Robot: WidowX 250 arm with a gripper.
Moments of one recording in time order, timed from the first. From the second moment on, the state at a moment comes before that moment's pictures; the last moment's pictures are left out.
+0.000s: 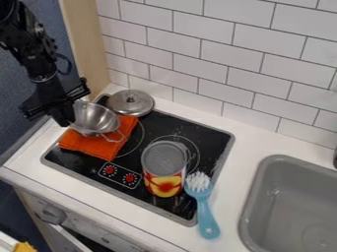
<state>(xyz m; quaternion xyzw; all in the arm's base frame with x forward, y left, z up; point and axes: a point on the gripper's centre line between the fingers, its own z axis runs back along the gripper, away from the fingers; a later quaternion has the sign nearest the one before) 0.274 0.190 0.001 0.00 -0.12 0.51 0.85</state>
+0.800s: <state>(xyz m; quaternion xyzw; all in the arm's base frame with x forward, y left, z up) 0.308 0.098 0.040 -0.08 -0.11 0.44 0.89</state>
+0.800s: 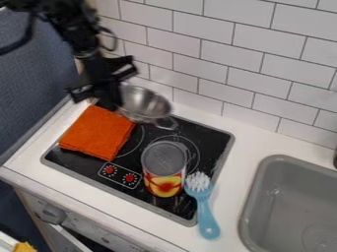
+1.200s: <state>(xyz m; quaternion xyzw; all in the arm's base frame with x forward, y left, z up) 0.339 0.048 0.033 -0.10 -0.10 0.43 0.89</state>
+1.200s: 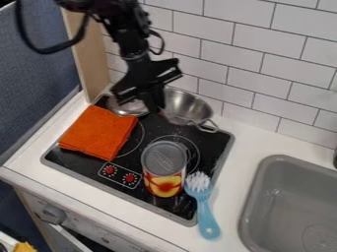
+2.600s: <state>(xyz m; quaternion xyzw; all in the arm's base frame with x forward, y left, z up) 0.363 0.011 -0.040 -0.10 -0.07 0.45 0.88</state>
